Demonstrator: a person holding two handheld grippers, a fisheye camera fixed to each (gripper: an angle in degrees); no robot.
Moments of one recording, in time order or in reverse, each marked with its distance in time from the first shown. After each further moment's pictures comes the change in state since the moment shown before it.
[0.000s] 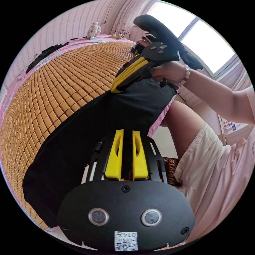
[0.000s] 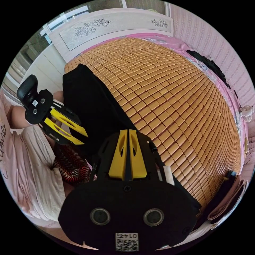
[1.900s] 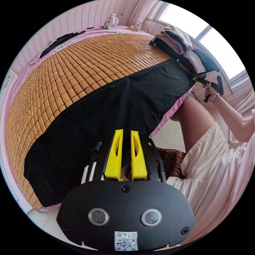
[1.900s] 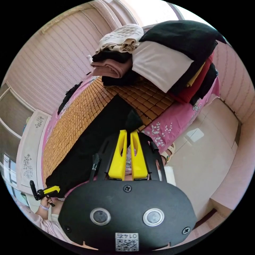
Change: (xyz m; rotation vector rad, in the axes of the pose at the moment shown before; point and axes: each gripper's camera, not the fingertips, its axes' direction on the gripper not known) left arm -0.001 0.062 -0.027 -0.118 -0.106 -0.133; right arm 0.236 0.439 -0.157 0.561 0.249 1.423
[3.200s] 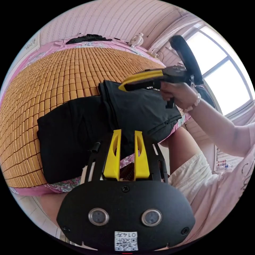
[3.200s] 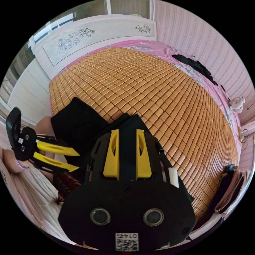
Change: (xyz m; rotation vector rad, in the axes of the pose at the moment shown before) left arm -0.073 0.053 -0.074 0.218 0.134 -0.254; right arm -0.453 0.359 0.340 -0.414 -0.179 -1.285
